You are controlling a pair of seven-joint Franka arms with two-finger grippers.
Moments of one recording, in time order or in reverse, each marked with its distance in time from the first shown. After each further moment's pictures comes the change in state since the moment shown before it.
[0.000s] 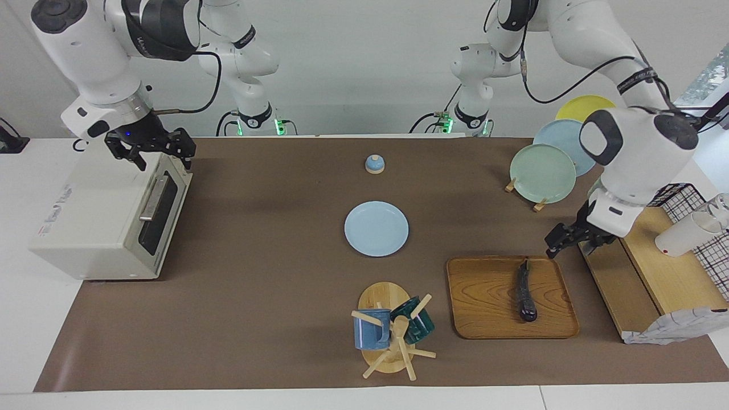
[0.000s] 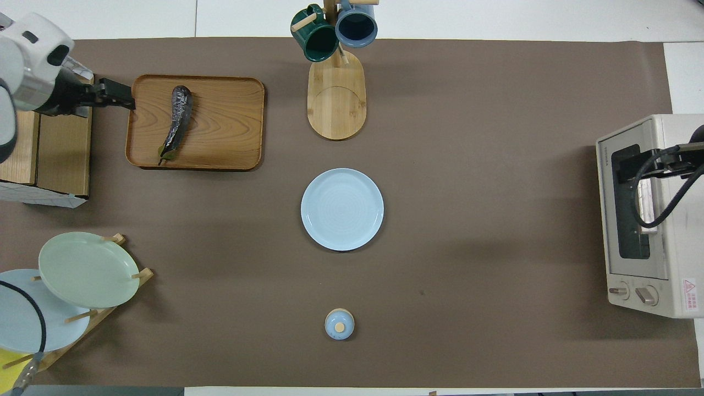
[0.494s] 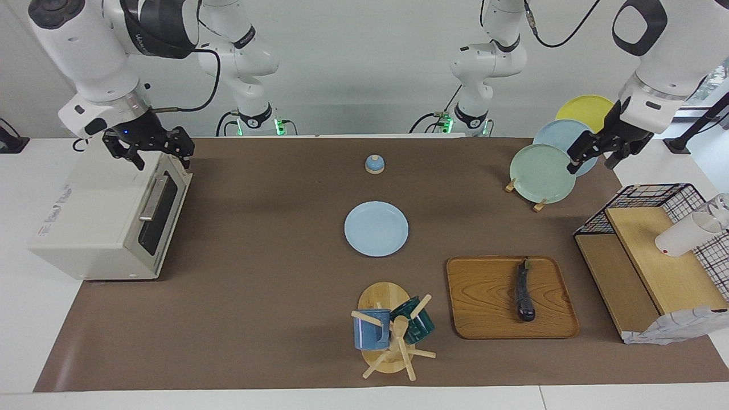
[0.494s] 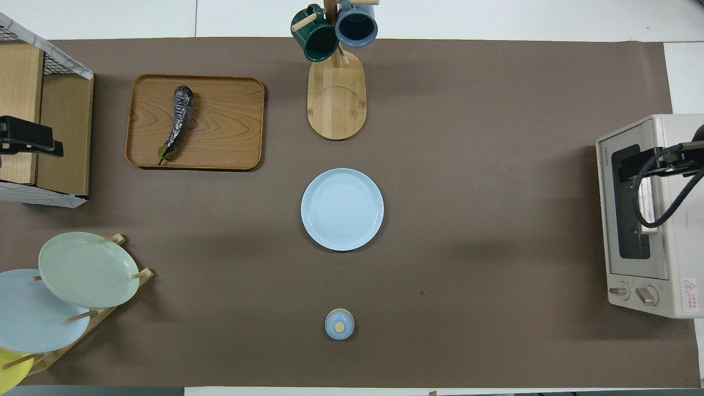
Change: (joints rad) left arm 0.005 -0.295 0.015 -0.052 0.033 -0.347 -0.016; right arm 0.002 0.000 0.002 0.009 0.000 0.000 0.000
